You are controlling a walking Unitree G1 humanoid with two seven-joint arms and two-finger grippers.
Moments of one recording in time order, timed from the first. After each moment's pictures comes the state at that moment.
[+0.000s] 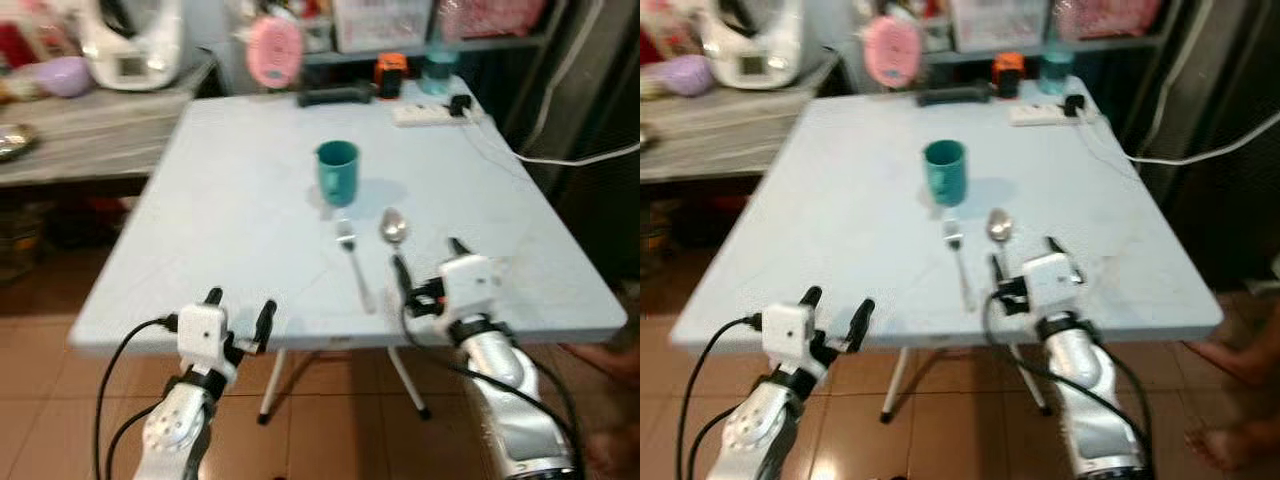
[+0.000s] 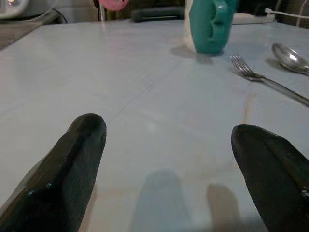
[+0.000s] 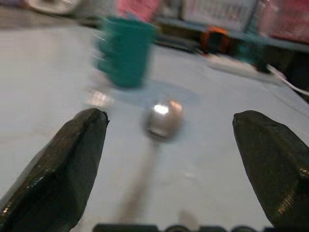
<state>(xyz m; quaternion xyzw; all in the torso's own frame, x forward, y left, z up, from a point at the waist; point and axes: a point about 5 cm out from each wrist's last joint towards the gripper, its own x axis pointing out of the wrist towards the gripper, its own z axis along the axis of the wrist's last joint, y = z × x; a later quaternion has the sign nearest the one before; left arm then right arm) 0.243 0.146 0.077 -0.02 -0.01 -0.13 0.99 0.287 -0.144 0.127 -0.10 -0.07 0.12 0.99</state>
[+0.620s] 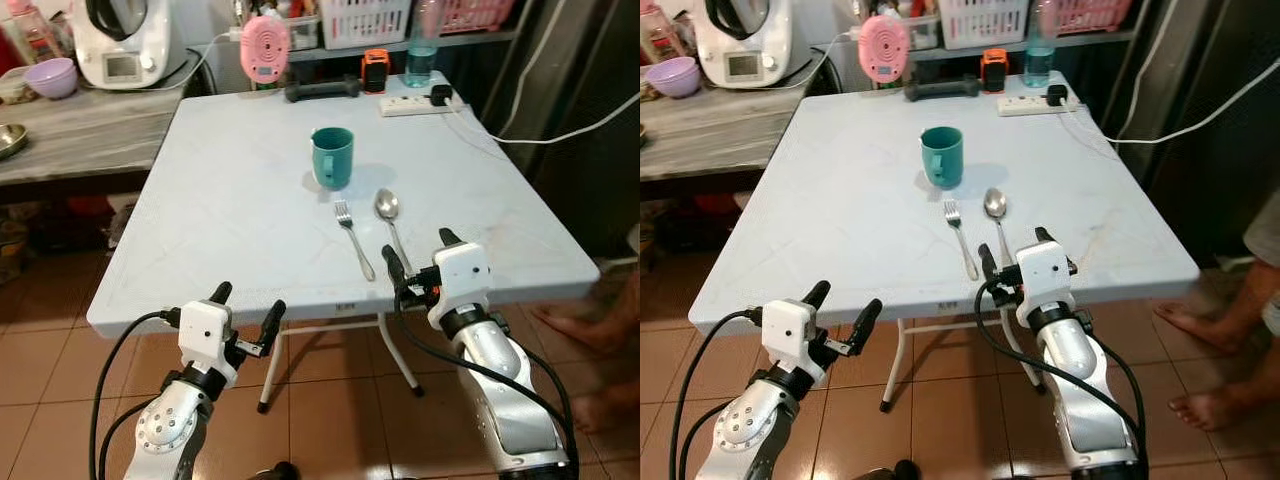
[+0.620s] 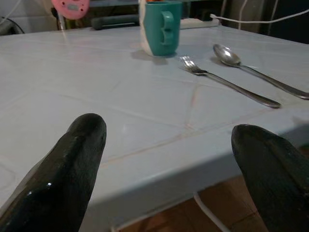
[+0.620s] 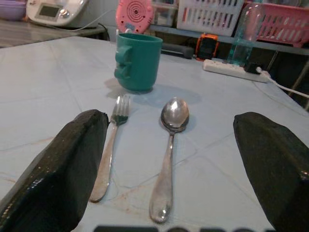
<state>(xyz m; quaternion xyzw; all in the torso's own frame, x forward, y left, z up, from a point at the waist) 0.241 0.142 0.088 -0.01 -0.02 -0.18 0.98 0.292 -0.139 0.139 -0.09 -0.07 0.12 0.99</state>
